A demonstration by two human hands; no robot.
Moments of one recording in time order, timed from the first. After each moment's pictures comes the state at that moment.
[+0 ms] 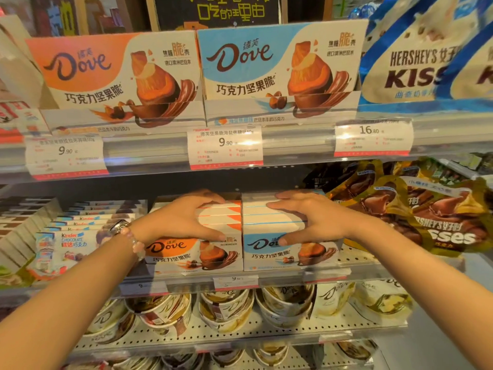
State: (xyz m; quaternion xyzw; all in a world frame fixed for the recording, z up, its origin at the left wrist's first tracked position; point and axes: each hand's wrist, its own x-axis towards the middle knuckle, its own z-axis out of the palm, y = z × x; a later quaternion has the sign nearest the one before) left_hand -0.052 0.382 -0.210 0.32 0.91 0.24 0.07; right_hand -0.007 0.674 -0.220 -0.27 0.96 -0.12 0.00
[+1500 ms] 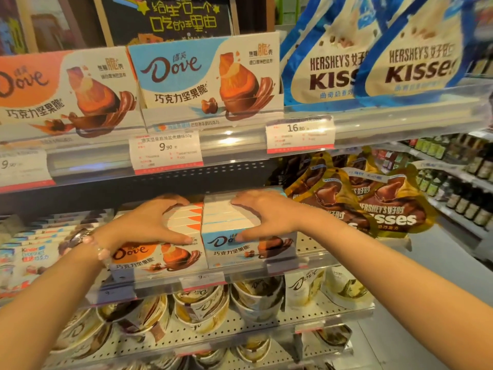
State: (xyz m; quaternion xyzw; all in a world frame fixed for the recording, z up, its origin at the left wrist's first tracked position) left_hand -0.035 0.400 -0.201 0.26 0.94 0.21 0.09; right_hand 0.001 0.672 -0.218 -0.28 0.95 -0.11 -0.02
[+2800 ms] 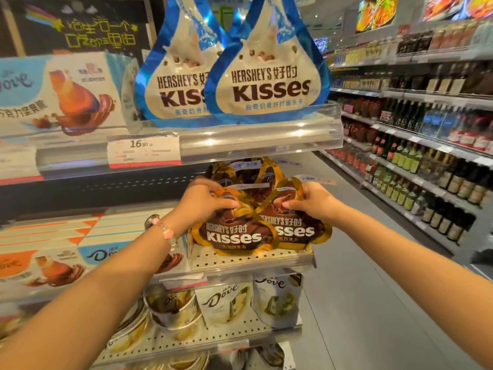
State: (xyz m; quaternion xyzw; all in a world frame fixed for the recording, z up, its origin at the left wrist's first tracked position) left_hand -0.013 0.699 -0.211 0.15 0.89 0.43 -0.05; right_hand 0.035 0.943 -0.226 0.03 0.89 -0.45 -0.05
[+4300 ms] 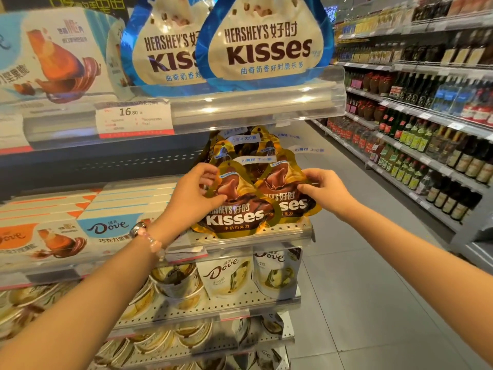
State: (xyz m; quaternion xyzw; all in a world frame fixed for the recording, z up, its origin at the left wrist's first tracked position) left_hand 0.023 0.686 -0.237 0.21 0.88 0.40 -0.13; right_hand 0.047 0.962 -0.268 0.01 0.85 -0.52 -0.12
